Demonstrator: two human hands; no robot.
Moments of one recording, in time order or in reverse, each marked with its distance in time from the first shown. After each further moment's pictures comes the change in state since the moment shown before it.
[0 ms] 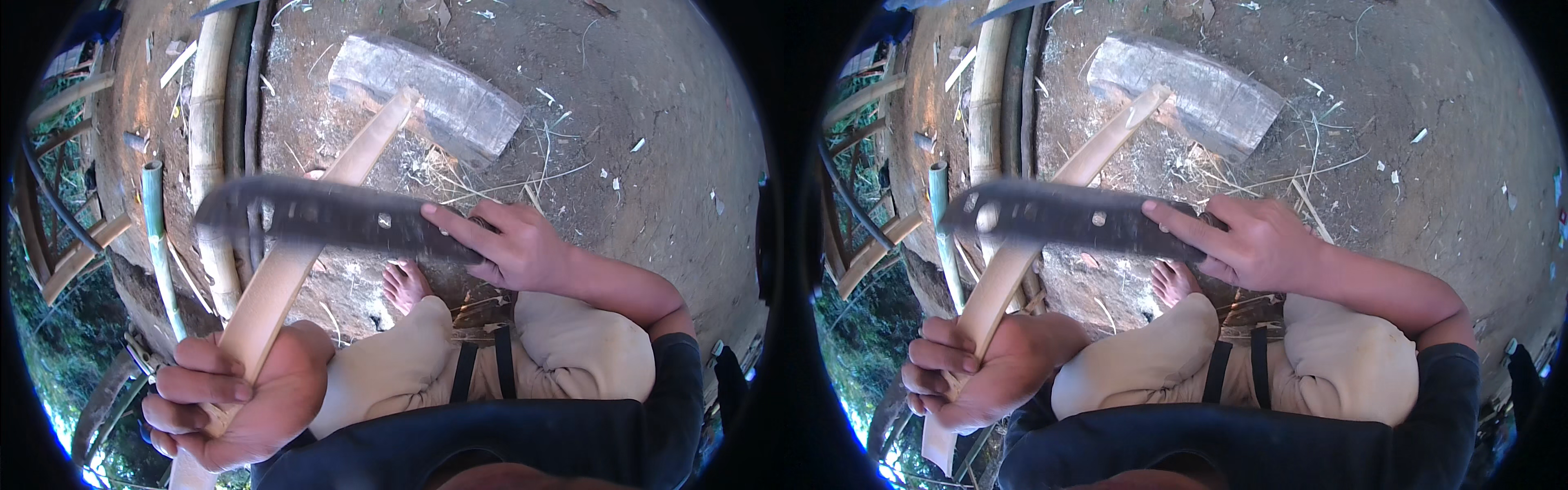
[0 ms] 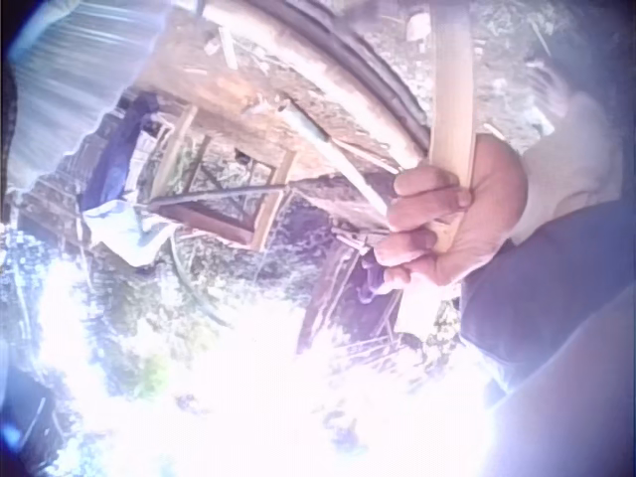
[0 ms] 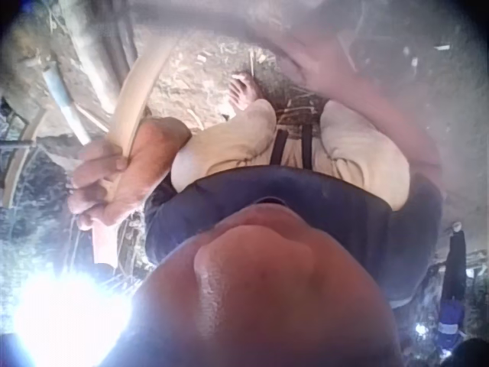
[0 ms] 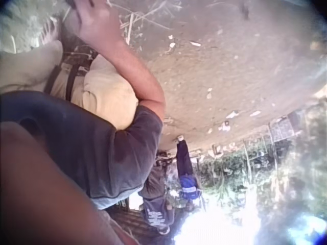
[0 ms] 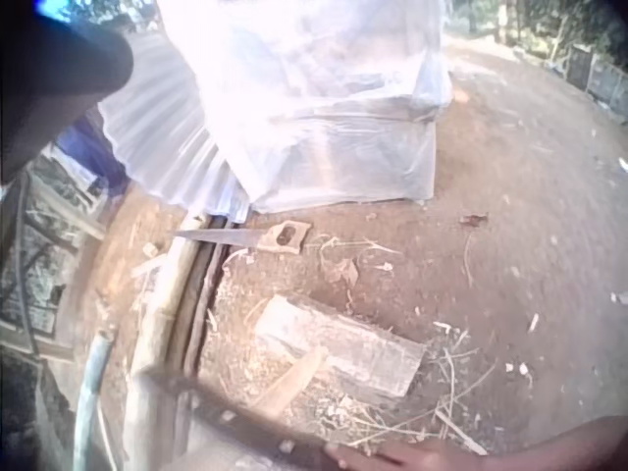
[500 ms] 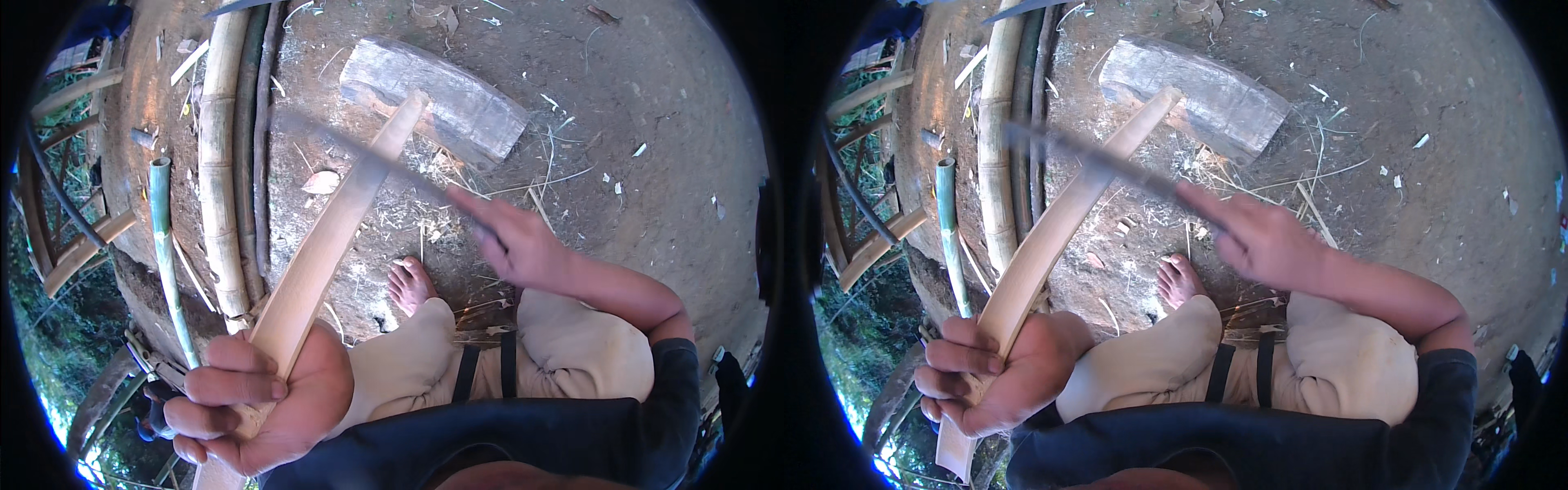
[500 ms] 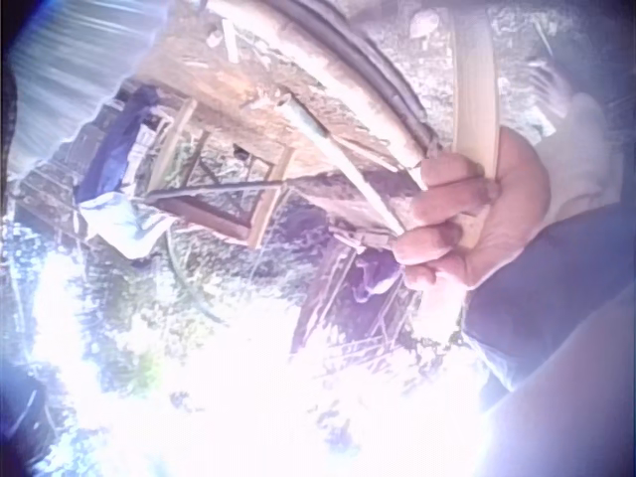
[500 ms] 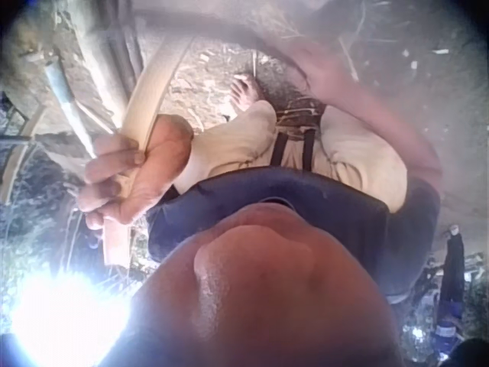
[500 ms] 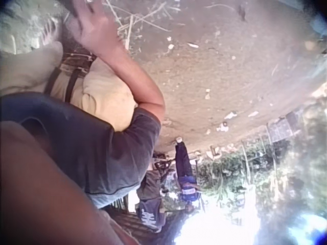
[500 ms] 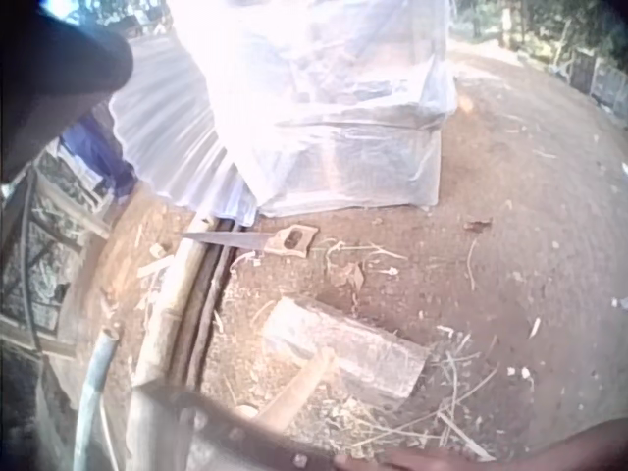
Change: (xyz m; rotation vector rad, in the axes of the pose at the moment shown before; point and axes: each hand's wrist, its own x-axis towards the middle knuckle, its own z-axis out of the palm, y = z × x) left_hand -0.011 0.011 0.010 0.036 0.001 0.019; right_hand -0.009 0.001 0.024 0.227 0.174 0.163
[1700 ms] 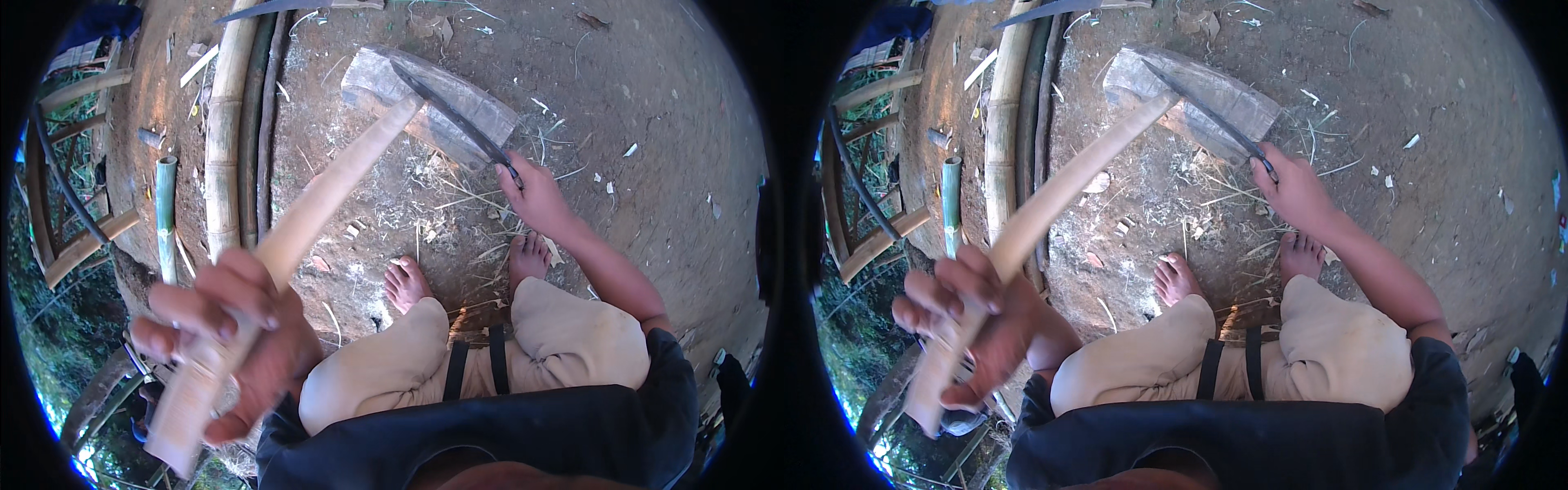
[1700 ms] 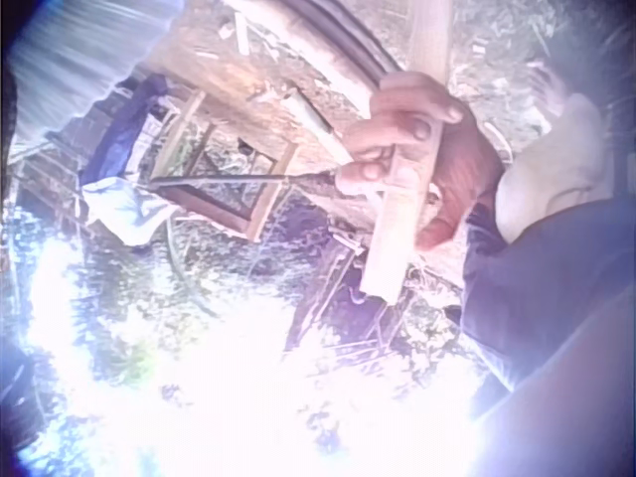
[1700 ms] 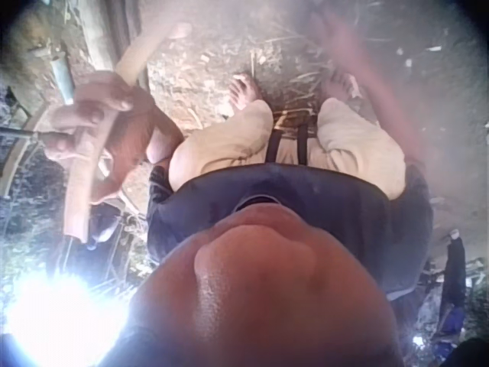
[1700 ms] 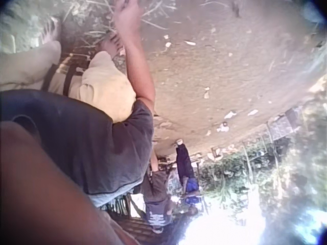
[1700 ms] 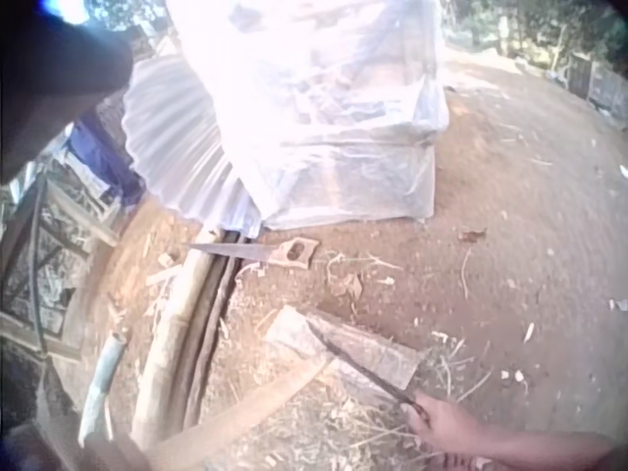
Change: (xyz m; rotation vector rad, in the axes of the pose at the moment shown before) left_hand 0.023 -0.014 -0.030 -0.361 -0.477 -0.399; right_hand -0.008 0.059 -0.019 -0.097 0.138 0.533
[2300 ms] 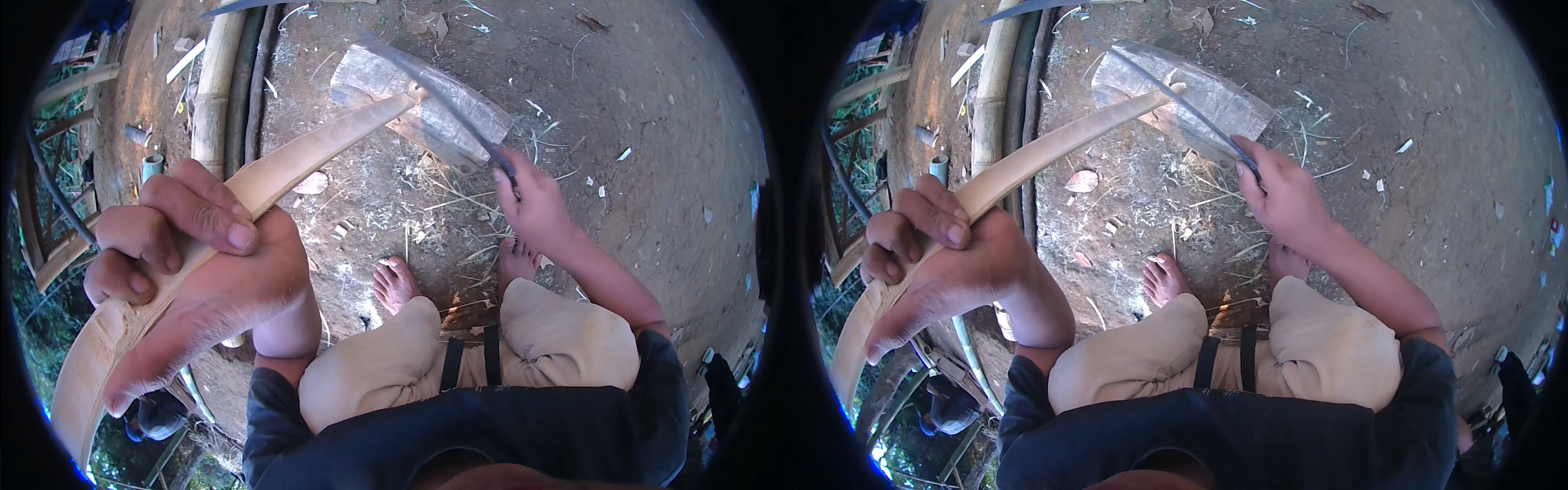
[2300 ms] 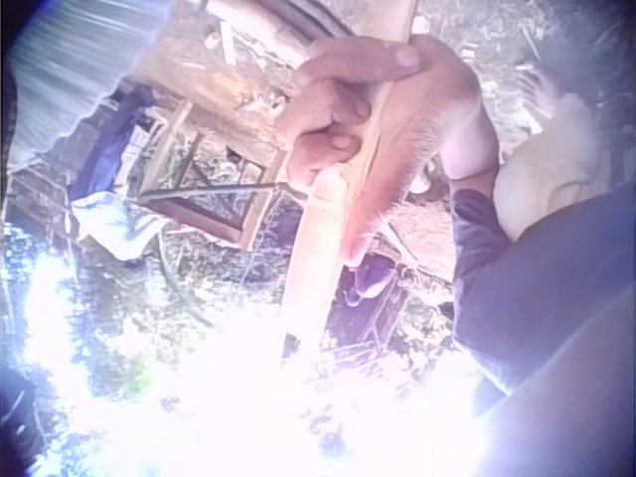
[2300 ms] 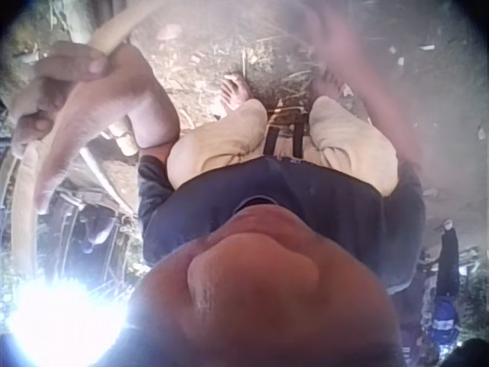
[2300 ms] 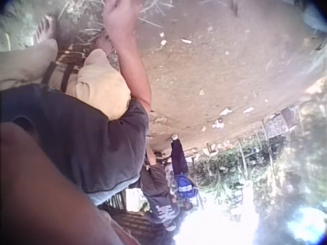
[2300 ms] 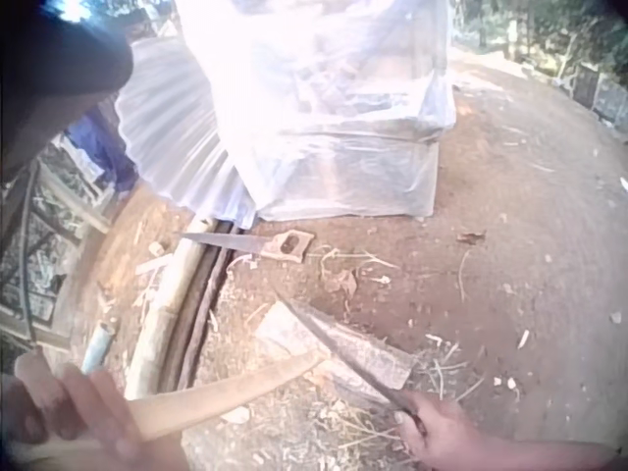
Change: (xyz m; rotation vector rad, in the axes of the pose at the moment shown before) left_hand 0.053 -0.062 0.034 0.286 0.453 0.156; right_hand 0.000 -0.030 -0.009 -0.077 0.136 -0.172
